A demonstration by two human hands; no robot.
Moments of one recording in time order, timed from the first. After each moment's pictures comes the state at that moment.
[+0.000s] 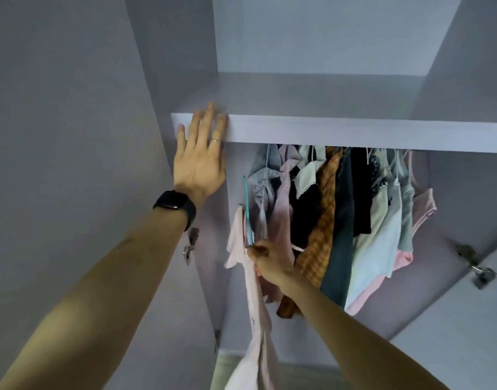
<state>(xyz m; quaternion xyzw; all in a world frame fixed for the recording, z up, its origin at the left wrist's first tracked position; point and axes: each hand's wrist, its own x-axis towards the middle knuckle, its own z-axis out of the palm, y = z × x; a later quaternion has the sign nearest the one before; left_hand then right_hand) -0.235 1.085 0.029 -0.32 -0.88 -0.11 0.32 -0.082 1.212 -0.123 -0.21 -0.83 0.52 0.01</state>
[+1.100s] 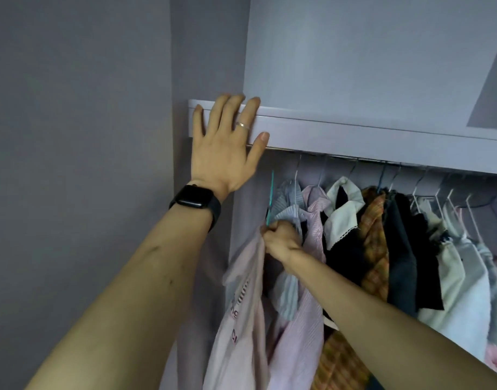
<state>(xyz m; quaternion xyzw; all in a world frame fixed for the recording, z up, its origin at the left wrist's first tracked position) -0.319 1.121 0.000 -0.27 -0.77 -0.17 0.55 -0.284 1.268 -0.141 -0.22 -0.85 0.44 0.19</state>
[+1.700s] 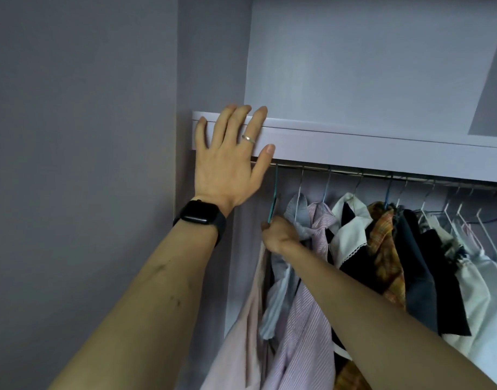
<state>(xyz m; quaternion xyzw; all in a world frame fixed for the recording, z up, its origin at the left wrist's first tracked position) -0.334 1.125 -0.004 -0.26 -0.73 -0.19 0.60 -0.345 1.282 -0.109 -0.23 -0.90 0.33 0.18</state>
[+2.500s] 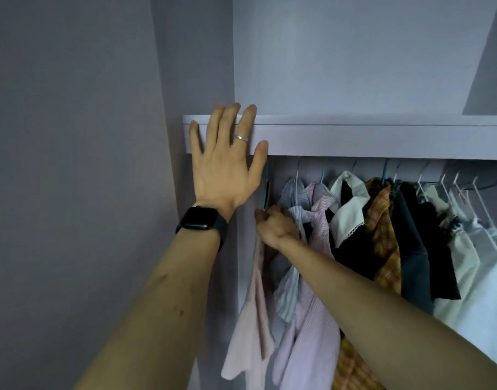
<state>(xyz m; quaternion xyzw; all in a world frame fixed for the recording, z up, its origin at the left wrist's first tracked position) -0.324 1.122 -0.009 -0.28 -0.76 -0.22 0.54 -0.326 1.260 -0.118 -0.22 -0.90 0.32 0.18</state>
